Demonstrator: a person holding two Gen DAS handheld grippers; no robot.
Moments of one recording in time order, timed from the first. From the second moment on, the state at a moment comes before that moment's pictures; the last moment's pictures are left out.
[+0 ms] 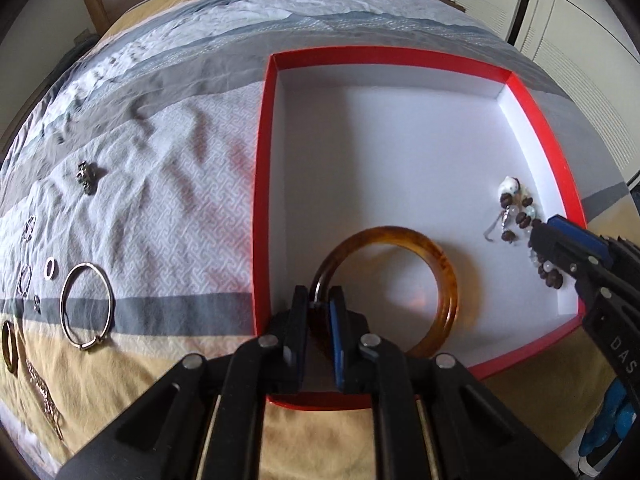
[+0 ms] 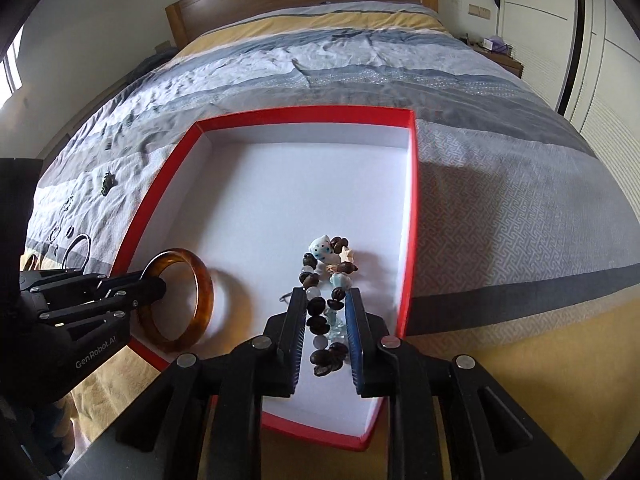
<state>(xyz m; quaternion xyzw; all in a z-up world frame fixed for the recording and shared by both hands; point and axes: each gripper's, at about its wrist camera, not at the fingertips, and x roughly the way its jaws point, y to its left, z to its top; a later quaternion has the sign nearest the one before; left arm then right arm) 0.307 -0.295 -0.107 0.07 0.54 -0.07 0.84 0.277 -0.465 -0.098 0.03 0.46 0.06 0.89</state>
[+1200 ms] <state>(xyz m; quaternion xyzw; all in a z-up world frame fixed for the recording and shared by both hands) 0.191 -0.242 0.016 0.06 0.46 -0.14 0.88 0.114 -0.441 0.007 0.06 0.41 0.04 0.91</state>
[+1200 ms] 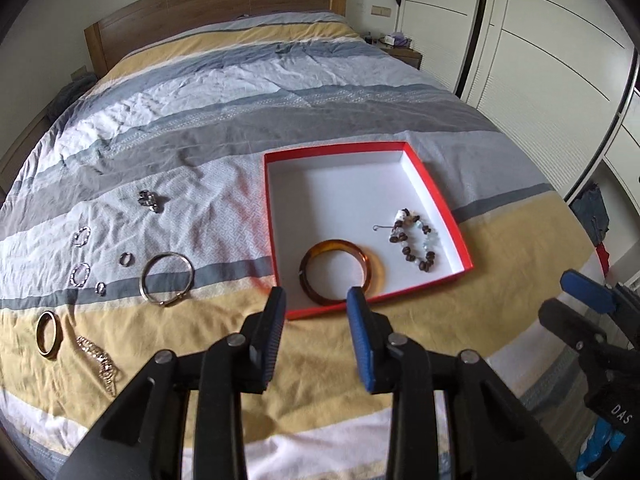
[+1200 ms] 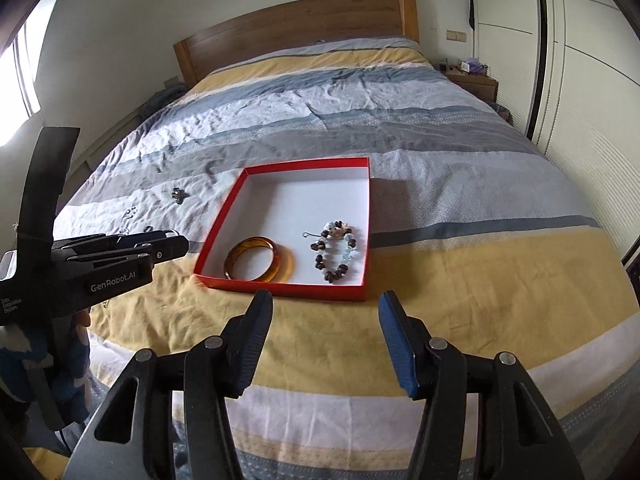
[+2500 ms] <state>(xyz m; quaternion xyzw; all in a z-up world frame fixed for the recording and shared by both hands) 0.068 0.158 0.019 -0.08 0.42 0.10 0.90 0.056 -0.230 0.094 0.01 0.34 0.16 0.93</state>
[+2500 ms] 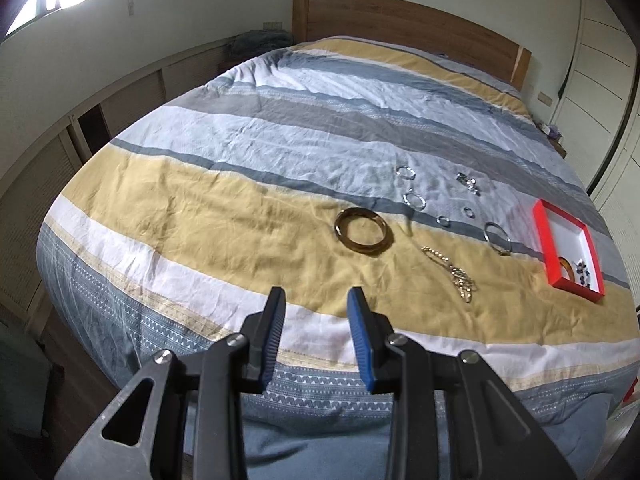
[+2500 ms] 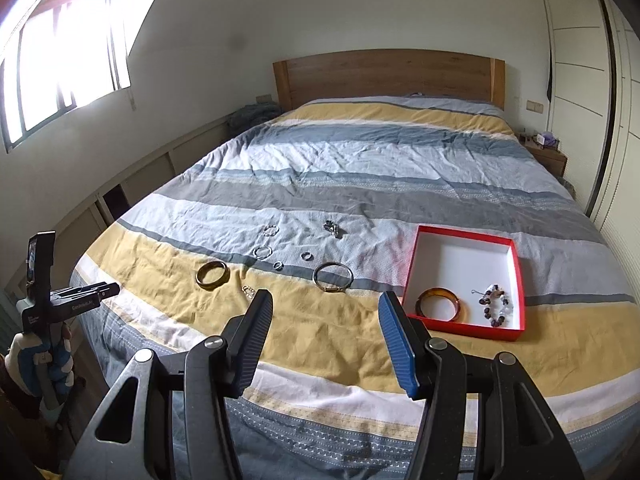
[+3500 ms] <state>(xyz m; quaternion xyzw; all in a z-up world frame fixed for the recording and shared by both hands) 0.253 0.178 -0.120 -0.11 0.51 0.12 0.84 0.233 -0.051 -0.120 -0.05 0.51 0.32 0.80</state>
